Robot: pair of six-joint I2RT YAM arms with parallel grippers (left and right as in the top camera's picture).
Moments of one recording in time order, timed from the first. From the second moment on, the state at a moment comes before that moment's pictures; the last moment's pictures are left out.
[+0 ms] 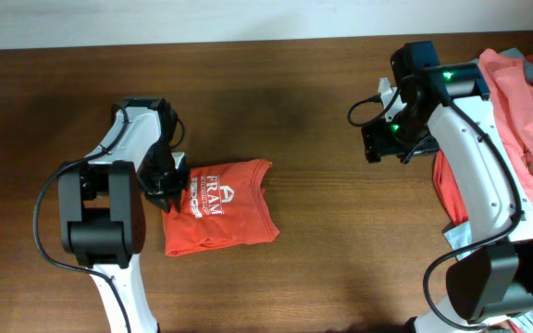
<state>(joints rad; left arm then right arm) -0.06 2.18 1.58 -1.39 0.04 -0.06 0.11 1.77 1.73 -1.41 -0.04 -0.01</state>
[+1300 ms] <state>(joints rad) -0.02 1.84 1.42 -1.05 0.21 0.30 0.11 1.77 1.73 -1.42 -0.04 0.00</state>
